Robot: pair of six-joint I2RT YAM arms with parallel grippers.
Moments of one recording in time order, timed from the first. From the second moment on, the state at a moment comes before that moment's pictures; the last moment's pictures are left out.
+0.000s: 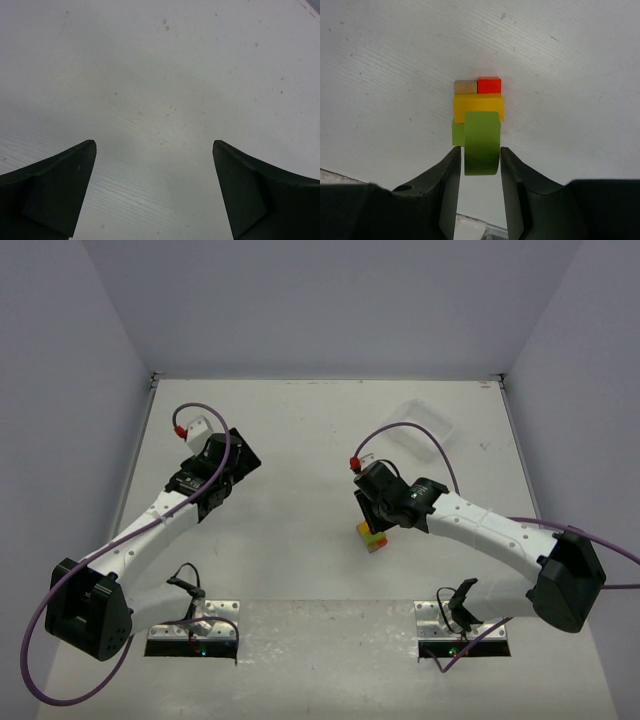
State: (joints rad) left arm -0.36 1.14 0.80 -0.38 -0.50 -0.84; right arm 0.83 1.30 0.89 -0.68 0.24 0.32
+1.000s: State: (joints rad) left arm -0.36 1.03 0.77 -0.38 -0.50 -0.83; right arm 0.76 1.00 0.91 -0.68 0.32 0.36
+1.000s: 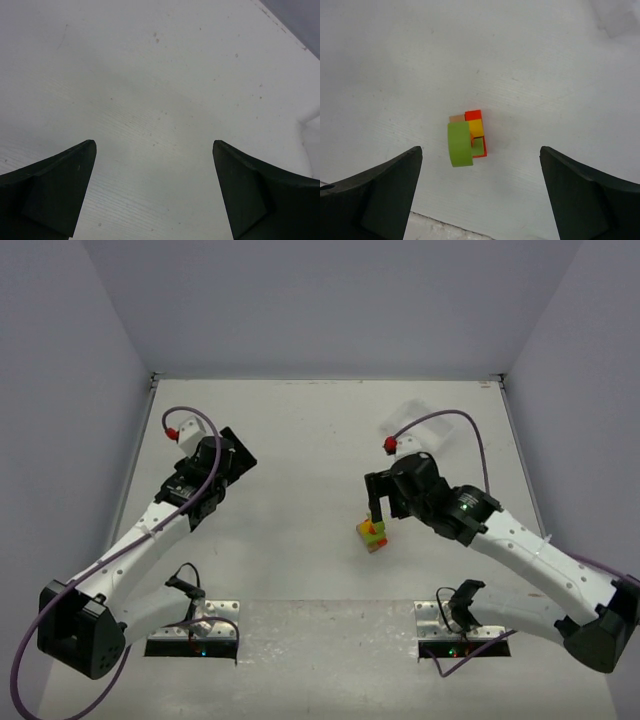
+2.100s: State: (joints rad) left arm -0.36 0.87 0.67 -0.38 -0.57 -0.82; right arm -0.09 0.65 0.40 -0.51 0.13 0.45
